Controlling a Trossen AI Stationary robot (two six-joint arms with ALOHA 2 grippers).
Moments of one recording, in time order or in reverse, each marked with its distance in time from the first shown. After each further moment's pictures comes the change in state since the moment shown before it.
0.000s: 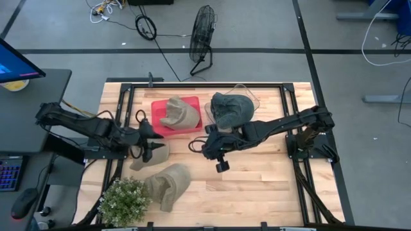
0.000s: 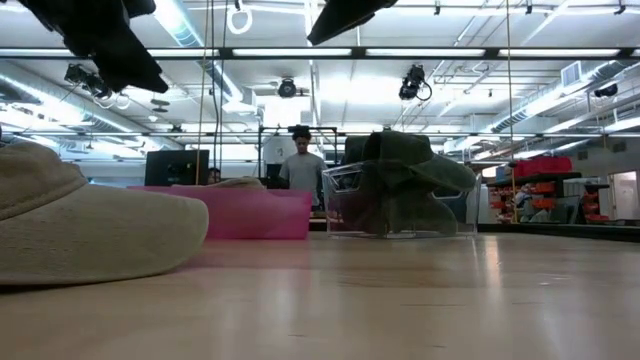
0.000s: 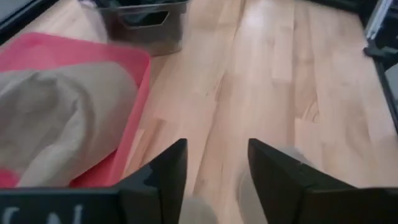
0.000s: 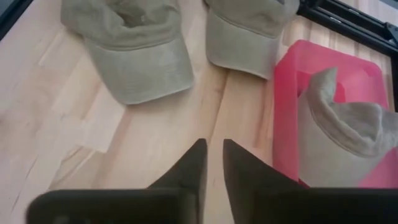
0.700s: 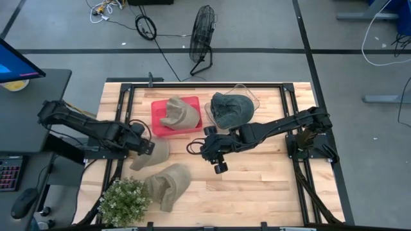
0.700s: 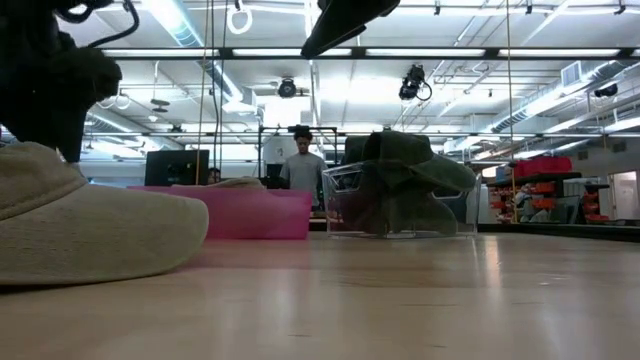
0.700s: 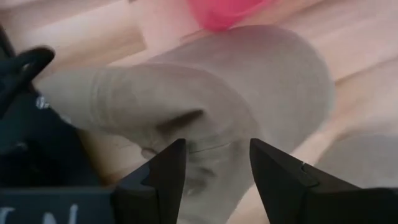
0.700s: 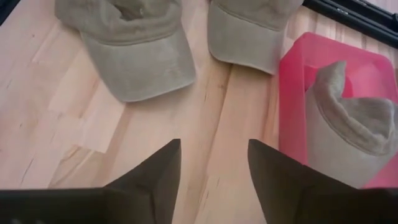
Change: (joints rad) left arm -0.013 0.183 0.041 -0.581 0.119 -1.045; right arm 0.003 0.031 -0.001 0.009 0.008 0.017
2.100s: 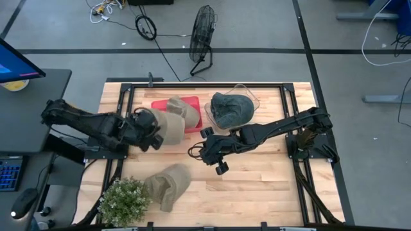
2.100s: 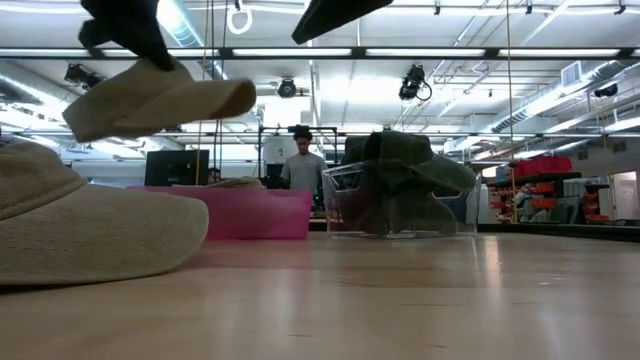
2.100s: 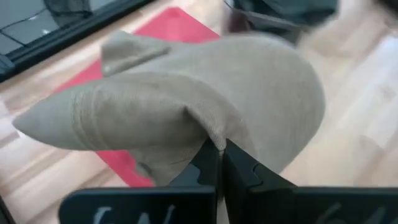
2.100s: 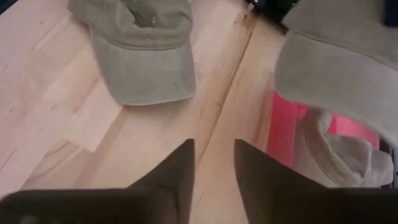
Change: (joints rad) left arm -0.003 0.131 0.386 0.026 -0.403 0.468; right arm 0.014 -0.001 0.000 0.049 0.000 -0.174
